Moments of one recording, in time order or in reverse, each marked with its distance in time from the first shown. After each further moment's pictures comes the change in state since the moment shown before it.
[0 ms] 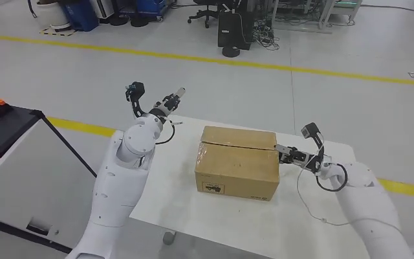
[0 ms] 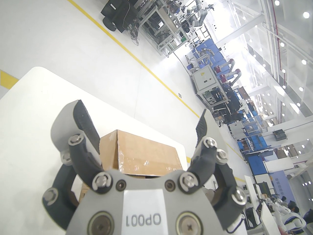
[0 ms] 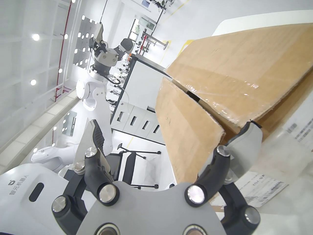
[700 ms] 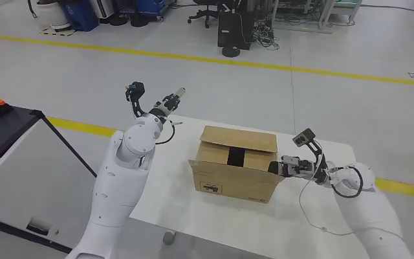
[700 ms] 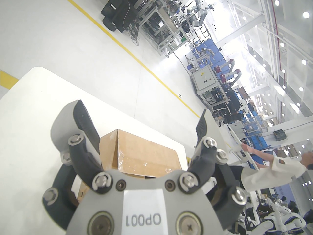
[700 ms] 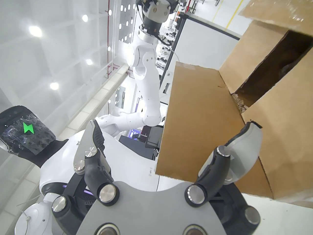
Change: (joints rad) left arm 0.000 0.000 0.000 0.000 0.000 0.000 0.000; right arm -0.085 0.022 0.018 -0.165 0.293 0.212 0.300
